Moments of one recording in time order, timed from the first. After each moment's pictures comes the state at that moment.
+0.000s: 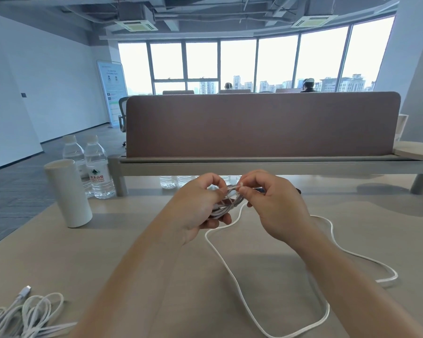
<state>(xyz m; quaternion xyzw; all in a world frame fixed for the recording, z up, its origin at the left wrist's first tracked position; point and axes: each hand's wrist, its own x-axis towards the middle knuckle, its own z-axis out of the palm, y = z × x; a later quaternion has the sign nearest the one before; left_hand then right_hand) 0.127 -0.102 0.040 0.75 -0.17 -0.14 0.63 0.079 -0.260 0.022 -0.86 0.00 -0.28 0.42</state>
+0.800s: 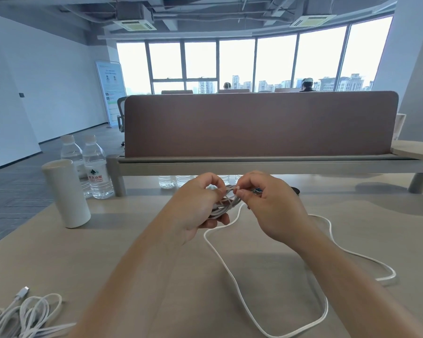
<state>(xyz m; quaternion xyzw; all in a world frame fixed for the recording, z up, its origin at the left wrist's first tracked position) 0.126 -0.103 0.040 0.76 -0.17 -0.13 0.61 0.076 -0.258 0.024 -0.89 -0.02 -0.26 0.39</state>
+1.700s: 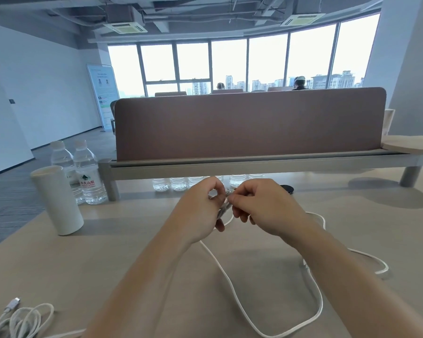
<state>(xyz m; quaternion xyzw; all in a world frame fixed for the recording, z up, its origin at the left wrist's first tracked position) 0.129 -0.118 0.024 0.84 -0.25 -0.02 0.47 0.070 -0.259 0.036 -0.88 0.04 -0.15 0.45</state>
